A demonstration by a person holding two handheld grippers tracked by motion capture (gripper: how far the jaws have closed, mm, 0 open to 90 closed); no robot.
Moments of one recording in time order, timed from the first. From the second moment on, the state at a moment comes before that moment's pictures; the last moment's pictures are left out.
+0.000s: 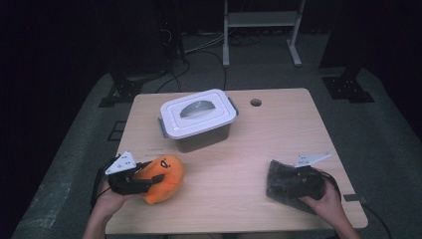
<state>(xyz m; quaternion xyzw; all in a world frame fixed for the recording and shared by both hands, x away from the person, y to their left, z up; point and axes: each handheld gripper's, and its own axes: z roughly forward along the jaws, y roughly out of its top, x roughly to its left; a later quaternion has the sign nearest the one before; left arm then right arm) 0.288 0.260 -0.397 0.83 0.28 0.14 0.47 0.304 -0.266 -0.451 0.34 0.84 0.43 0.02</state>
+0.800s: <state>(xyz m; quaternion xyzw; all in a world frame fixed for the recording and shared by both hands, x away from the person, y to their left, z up) 0.326 0.104 -0.398 0.88 0.11 0.05 0.47 0.314 -0.278 -0.456 0.37 0.86 0.35 0.04</state>
